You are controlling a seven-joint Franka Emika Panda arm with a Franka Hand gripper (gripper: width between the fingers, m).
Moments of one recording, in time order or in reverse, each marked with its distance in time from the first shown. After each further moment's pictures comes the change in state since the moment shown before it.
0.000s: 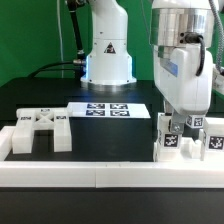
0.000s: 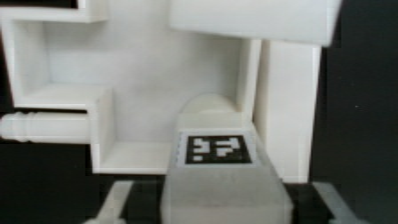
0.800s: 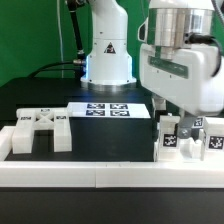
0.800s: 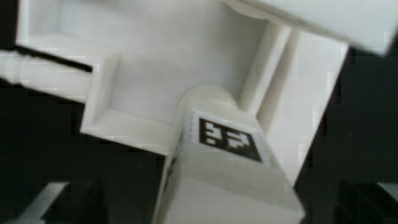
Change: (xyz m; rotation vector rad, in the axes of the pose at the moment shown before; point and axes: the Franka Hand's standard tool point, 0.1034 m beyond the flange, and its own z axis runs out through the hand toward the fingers) arm 0.000 -0.001 -0.001 -0.007 0.012 -0.460
